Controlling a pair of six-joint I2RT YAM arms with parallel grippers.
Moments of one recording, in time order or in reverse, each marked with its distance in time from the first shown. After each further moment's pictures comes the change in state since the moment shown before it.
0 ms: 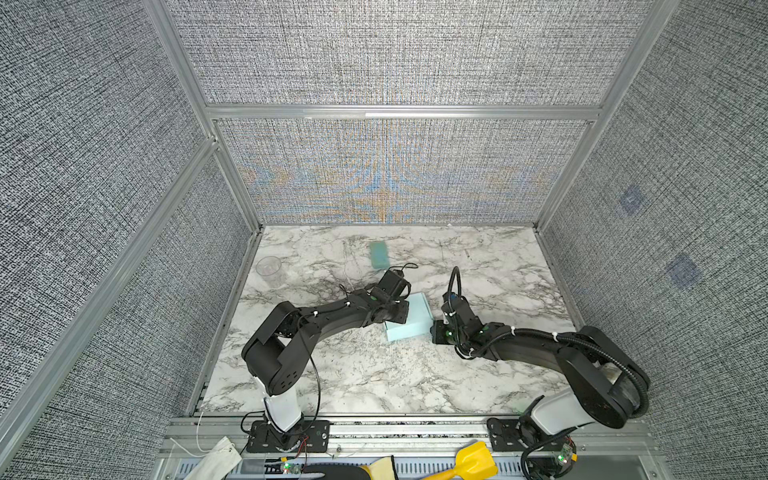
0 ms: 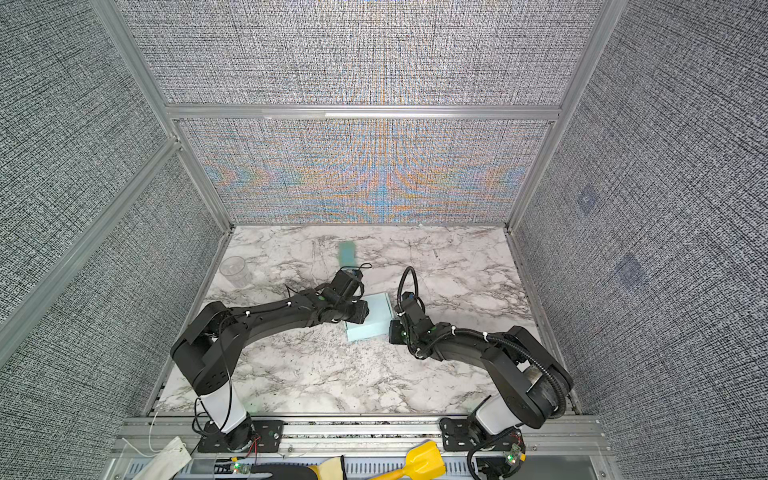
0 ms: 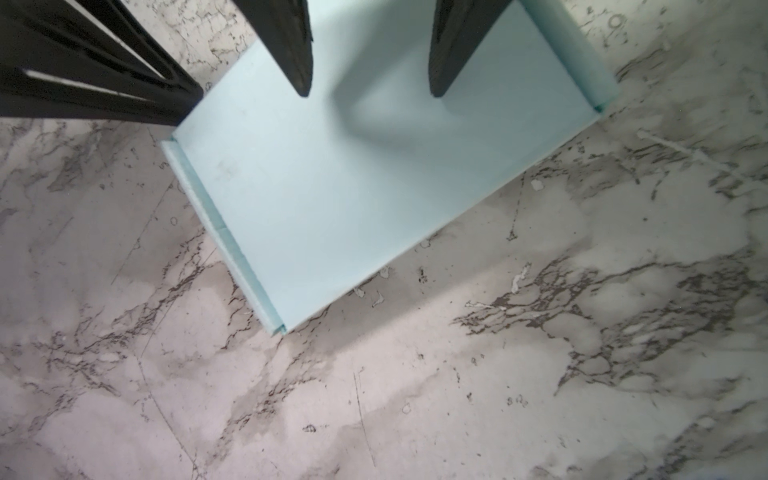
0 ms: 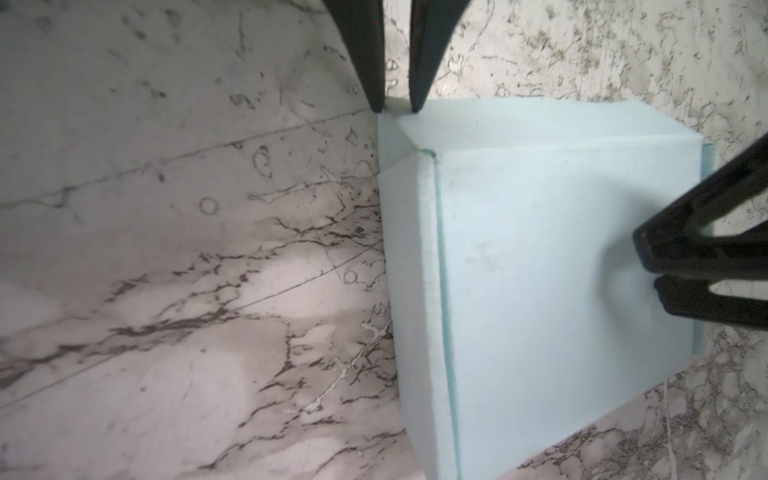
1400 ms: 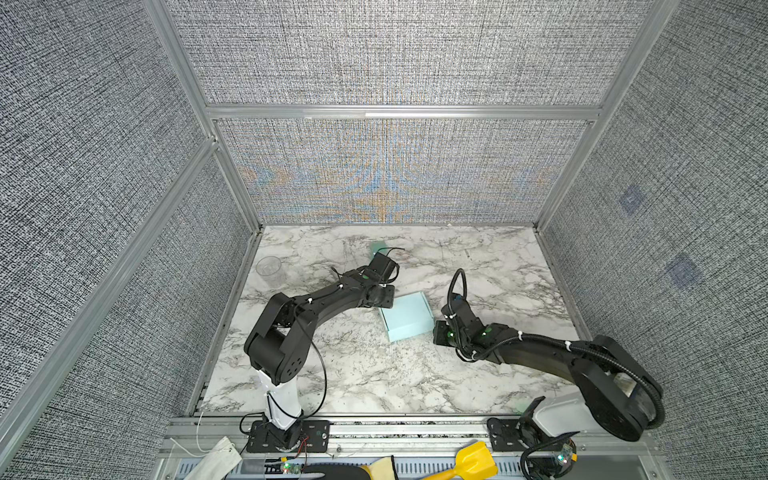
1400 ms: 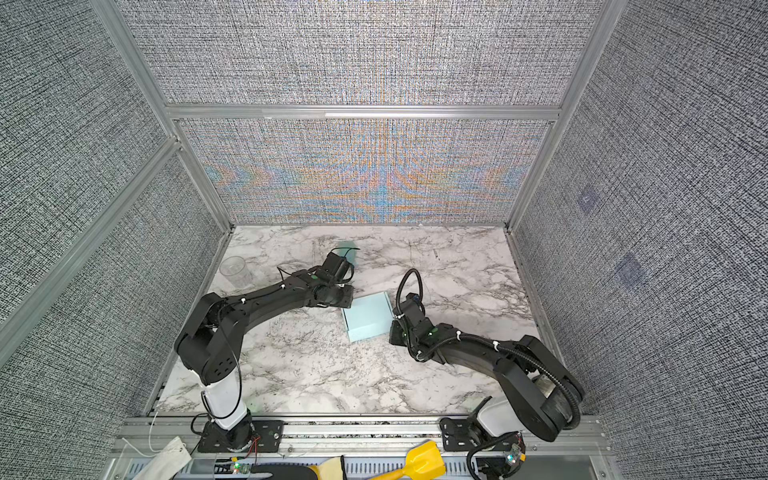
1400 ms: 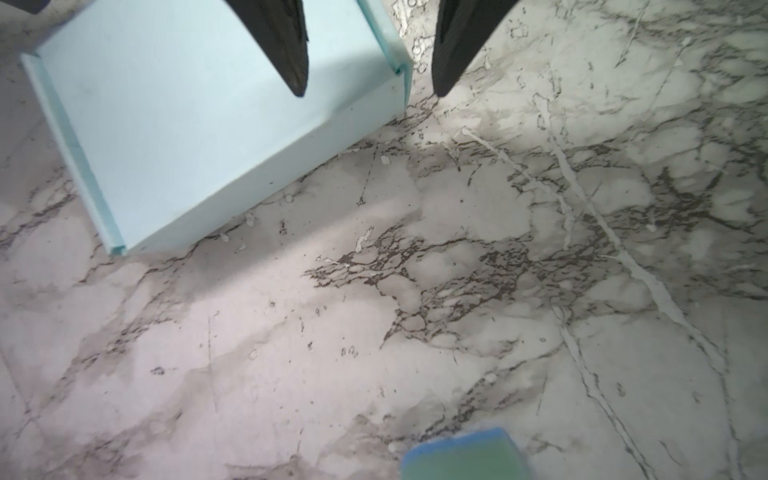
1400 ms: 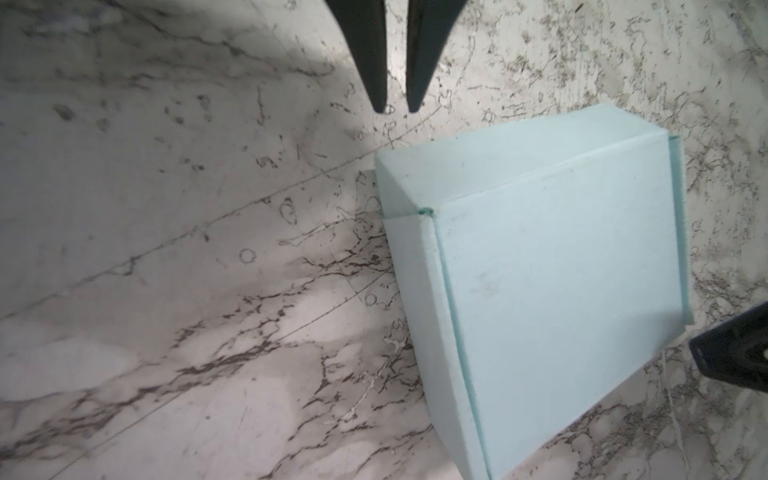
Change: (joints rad) left arm 0.126 0.065 0.161 -0.213 -0.080 0.034; right arm 0.039 -0.062 0.023 -0.115 0.061 0.122
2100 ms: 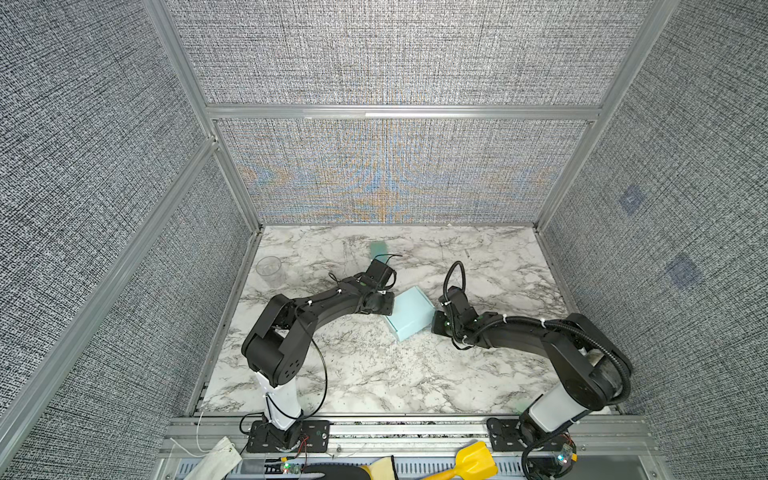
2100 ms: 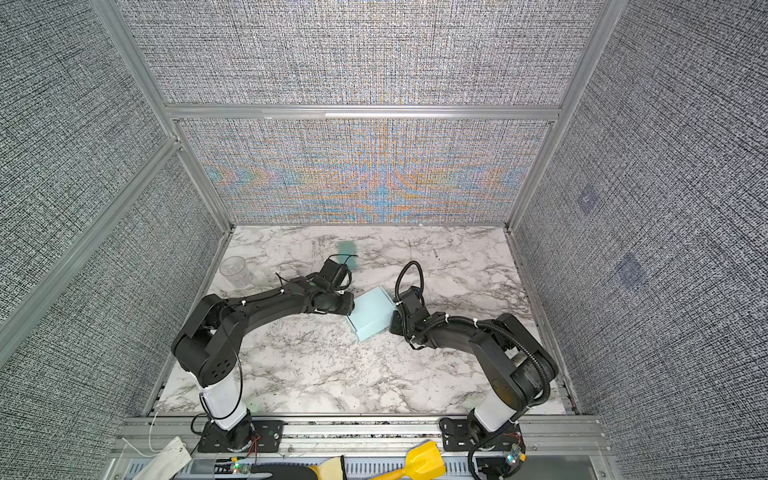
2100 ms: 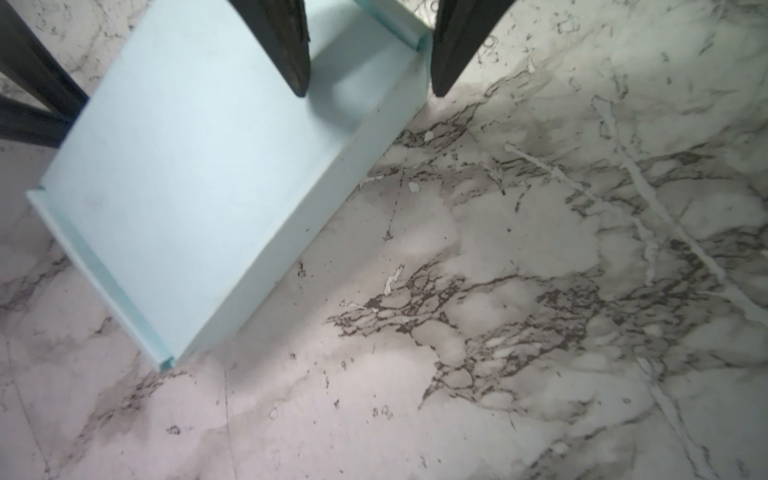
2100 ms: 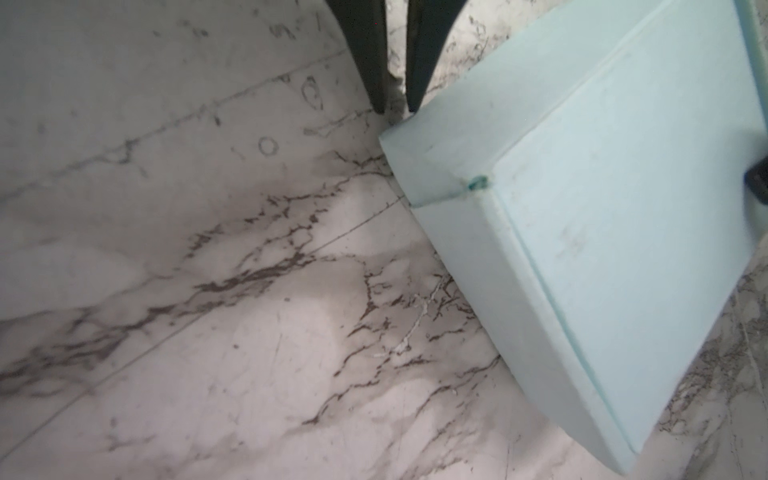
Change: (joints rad) left arm 0.002 -0.039 -0.107 0.079 0.104 0.011; right arm -0.087 0.170 0.085 0.053 -0.008 -0.003
